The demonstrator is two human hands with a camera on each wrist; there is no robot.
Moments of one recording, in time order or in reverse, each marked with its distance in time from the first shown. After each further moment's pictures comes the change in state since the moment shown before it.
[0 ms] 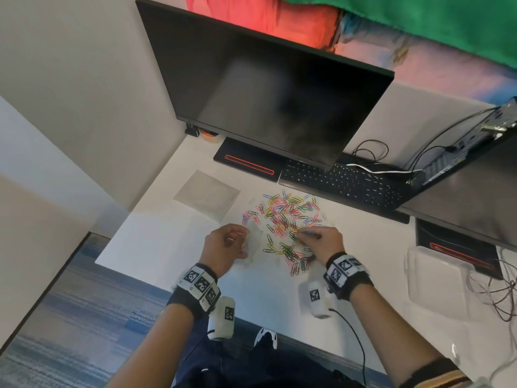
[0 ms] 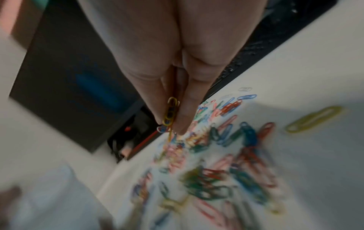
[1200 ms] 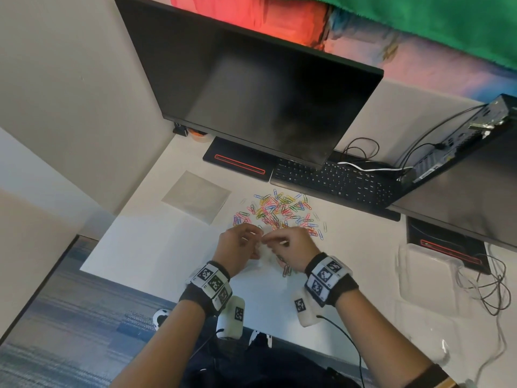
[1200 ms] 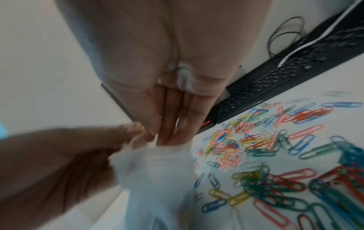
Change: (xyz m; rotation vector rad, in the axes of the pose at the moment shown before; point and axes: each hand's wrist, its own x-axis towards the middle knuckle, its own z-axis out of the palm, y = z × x) left_hand 0.009 0.010 0.041 0.122 -0.108 0.043; right_hand -0.033 -0.054 0.014 -0.171 -0.326 -0.299
